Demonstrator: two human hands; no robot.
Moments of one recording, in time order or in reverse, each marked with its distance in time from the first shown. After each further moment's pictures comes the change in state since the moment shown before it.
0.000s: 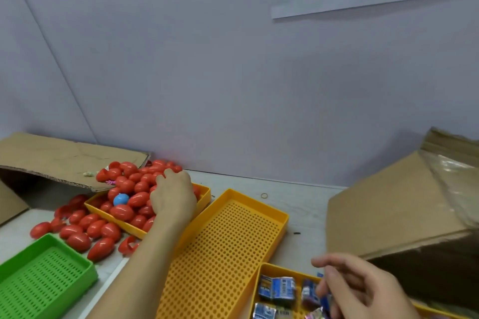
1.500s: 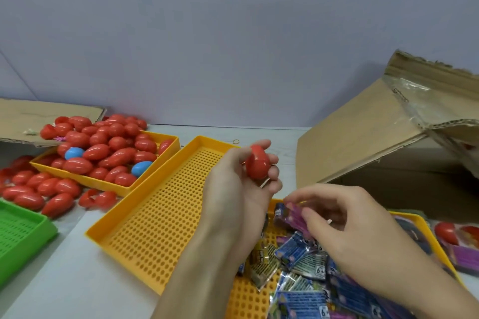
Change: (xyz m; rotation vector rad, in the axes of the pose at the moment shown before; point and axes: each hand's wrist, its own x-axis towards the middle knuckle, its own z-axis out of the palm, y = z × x) left_hand -0.165 0.079 -0.041 -2.180 -0.764 -0.151; right_hand -0.023 0.006 -0.020 -0.371 -0.084 -0.269
